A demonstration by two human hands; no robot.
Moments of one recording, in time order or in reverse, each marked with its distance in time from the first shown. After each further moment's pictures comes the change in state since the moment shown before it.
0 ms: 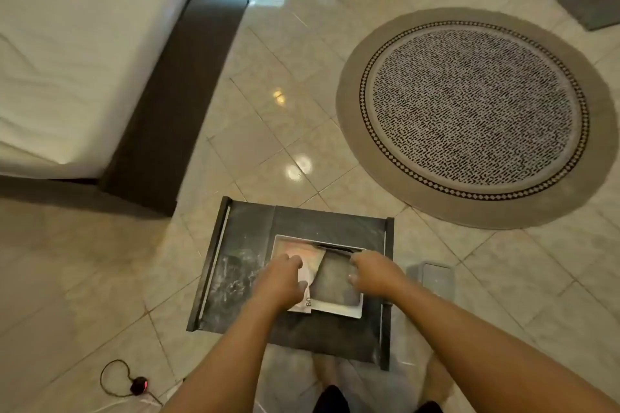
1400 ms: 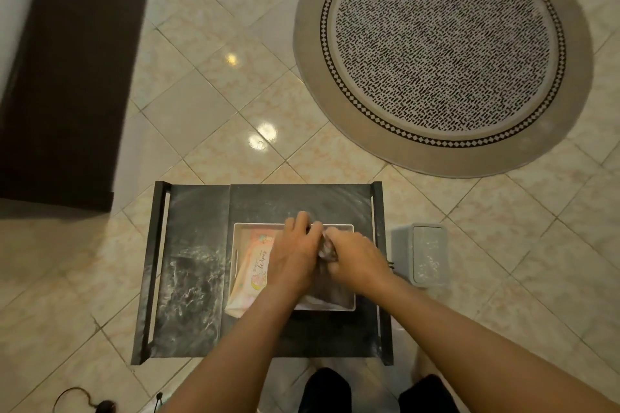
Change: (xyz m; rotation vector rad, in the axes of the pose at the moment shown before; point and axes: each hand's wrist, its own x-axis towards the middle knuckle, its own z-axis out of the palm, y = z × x) left_hand 0.106 0.027 0.082 0.101 0.335 0.392; right_hand 0.065 0.025 0.061 0.232 0.313 -0.052
